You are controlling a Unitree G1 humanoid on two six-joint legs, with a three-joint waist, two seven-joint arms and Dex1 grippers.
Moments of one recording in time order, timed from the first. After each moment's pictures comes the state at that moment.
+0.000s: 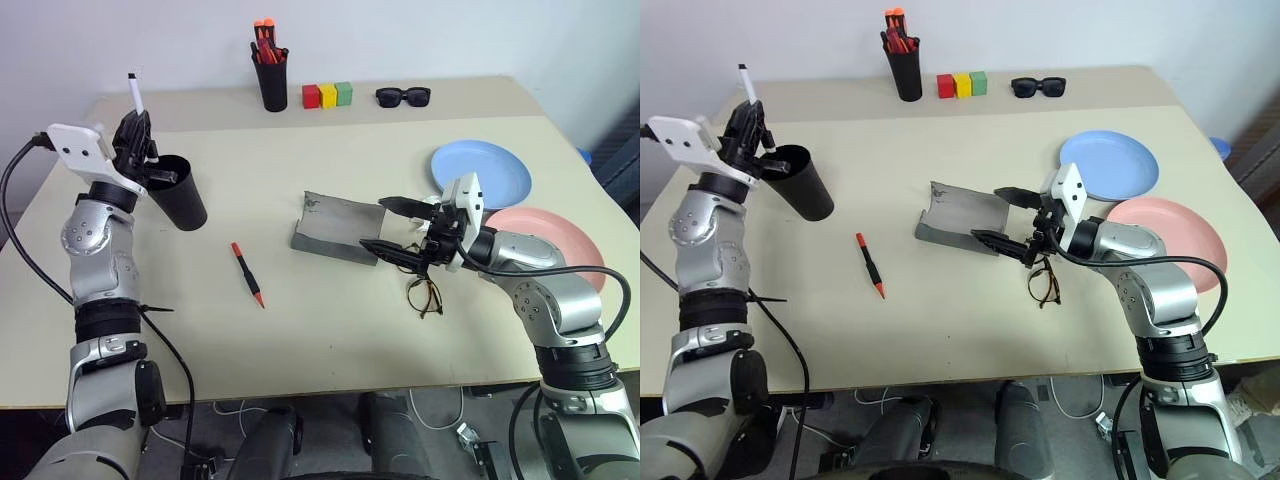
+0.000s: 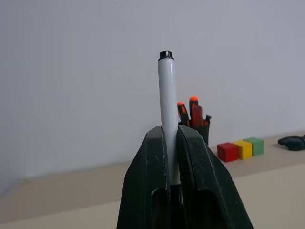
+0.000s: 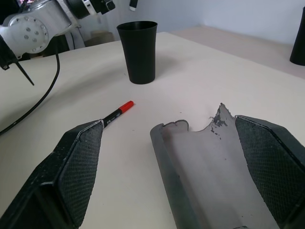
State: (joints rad) left arm -0.66 0.47 0.38 0.48 -0.31 -0.26 -0.46; right arm -0.44 -0.57 -0.03 -0.18 0.53 0.48 0.93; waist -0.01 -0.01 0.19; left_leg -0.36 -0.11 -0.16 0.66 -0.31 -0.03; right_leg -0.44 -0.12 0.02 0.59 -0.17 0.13
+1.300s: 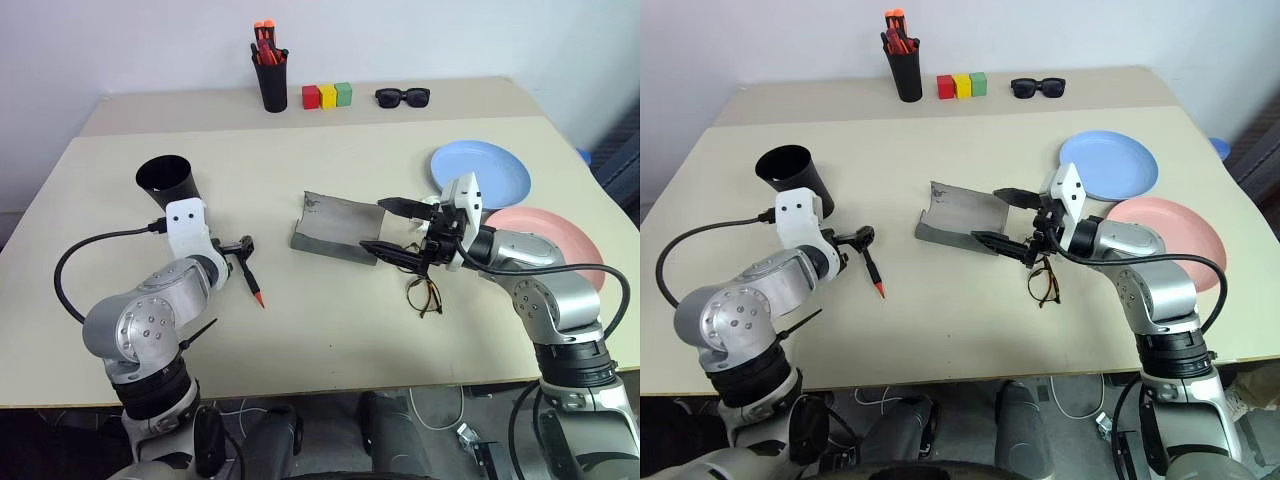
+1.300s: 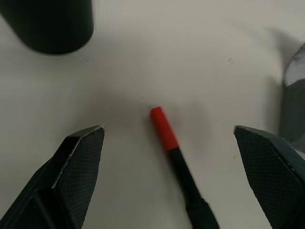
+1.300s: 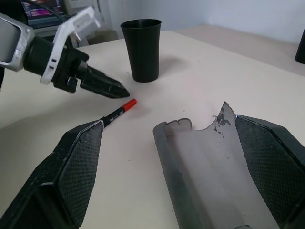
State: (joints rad) left arm -0.48 0.08 0.41 -0.55 -0.49 1.52 0.29; right arm -0.45 -0.57 -0.02 -0.15 0.52 0.47 0.96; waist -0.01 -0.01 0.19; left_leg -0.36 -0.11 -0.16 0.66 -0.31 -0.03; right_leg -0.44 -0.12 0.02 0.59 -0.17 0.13
